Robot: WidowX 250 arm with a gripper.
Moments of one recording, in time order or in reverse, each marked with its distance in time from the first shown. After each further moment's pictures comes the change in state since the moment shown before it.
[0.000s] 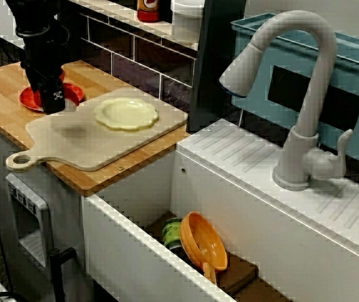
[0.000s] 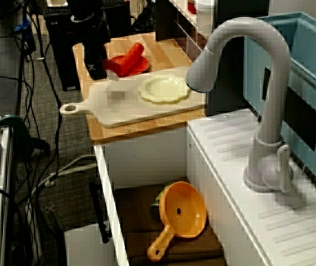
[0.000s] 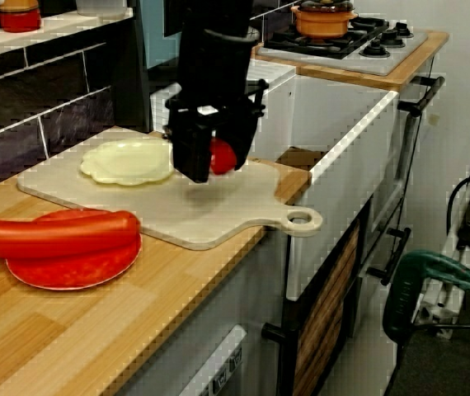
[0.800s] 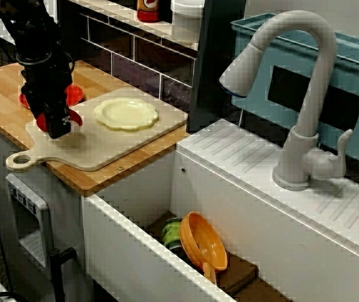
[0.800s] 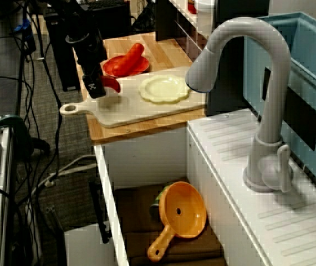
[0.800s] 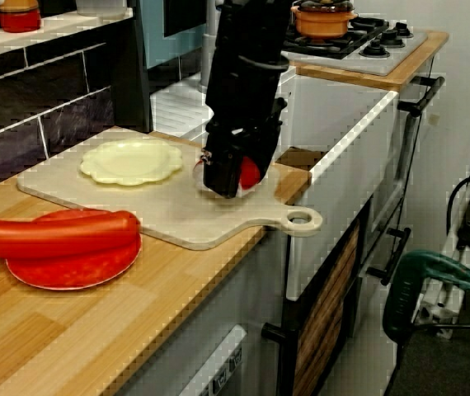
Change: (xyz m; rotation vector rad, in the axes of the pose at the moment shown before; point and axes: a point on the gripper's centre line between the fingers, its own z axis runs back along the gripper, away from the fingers) arm -0.007 -0.026 -0.017 0.016 -0.031 0.131
